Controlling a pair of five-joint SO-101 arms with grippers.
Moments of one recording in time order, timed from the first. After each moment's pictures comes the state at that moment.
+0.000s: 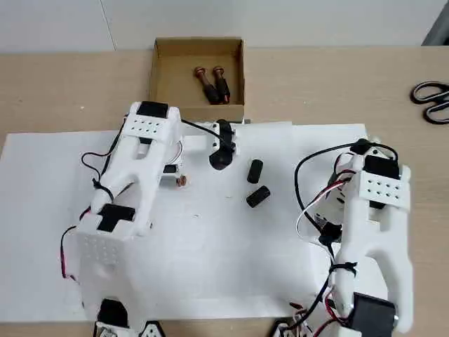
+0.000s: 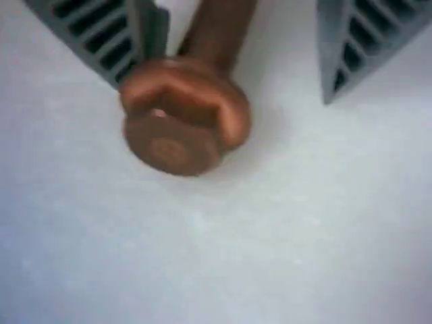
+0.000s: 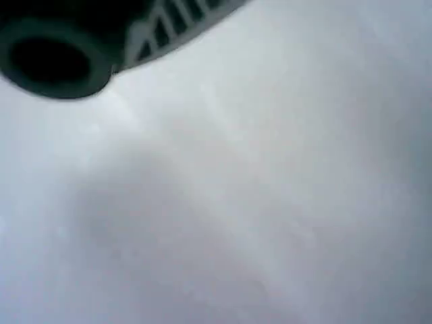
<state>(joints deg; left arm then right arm) 6.4 34.2 -16.7 86.5 -73.5 11.3 -16.6 31.3 87.7 -21.4</state>
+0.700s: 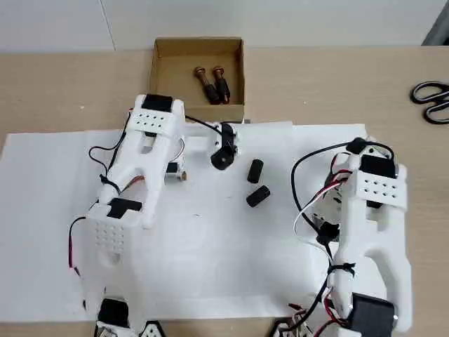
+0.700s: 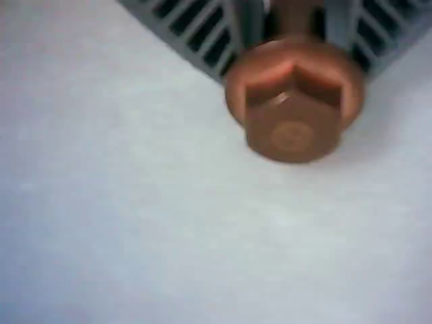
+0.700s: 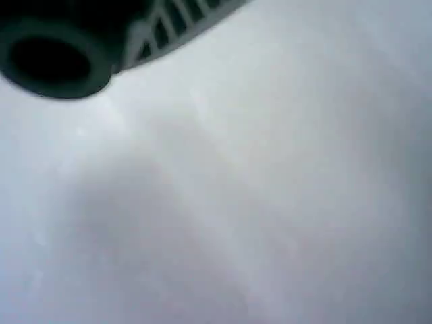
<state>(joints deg) 6.9 40.4 -30.1 99.0 -73.3 9.4 -16.8 31.3 87.7 -21.4</state>
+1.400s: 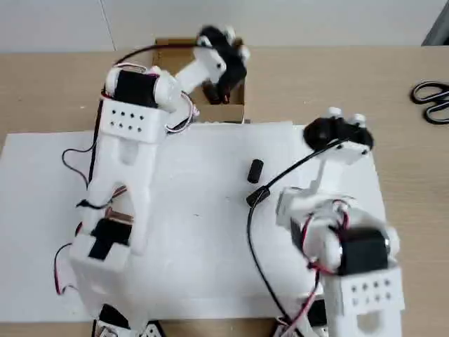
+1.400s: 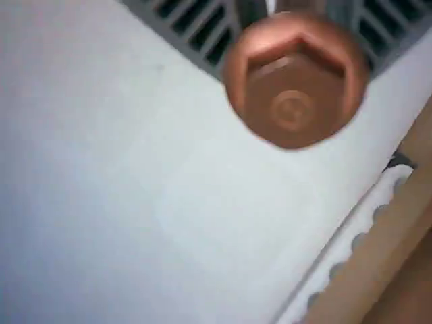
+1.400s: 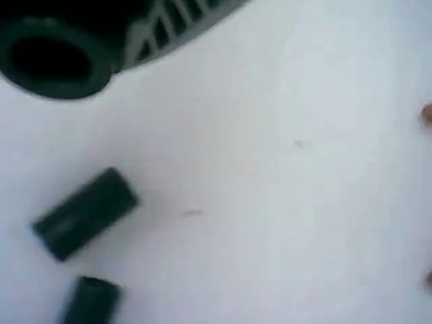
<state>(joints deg) 10.6 17.5 -43.1 99.4 -30.7 -15.2 -57.1 31.3 87.8 -18.2</state>
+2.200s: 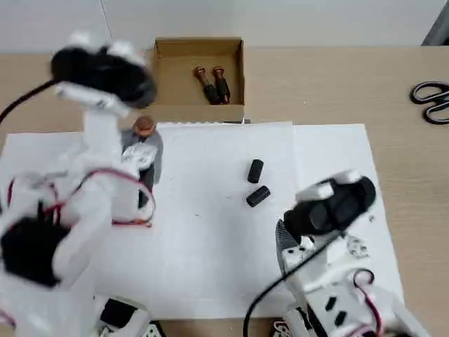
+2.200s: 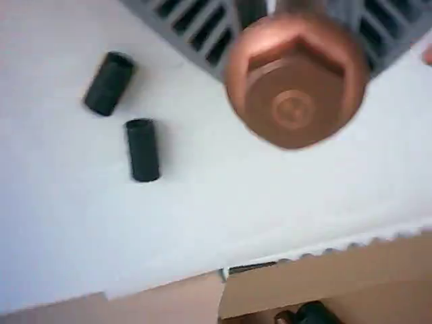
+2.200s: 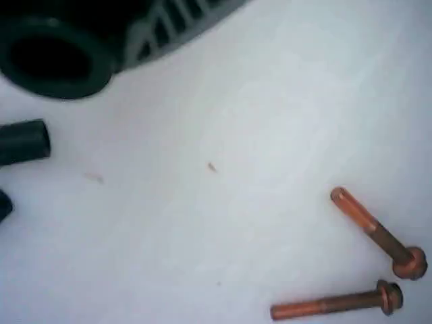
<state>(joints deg) 13.5 -41.5 -4.0 93.8 12.1 -22.9 -83.8 31.4 94.8 -4.7</state>
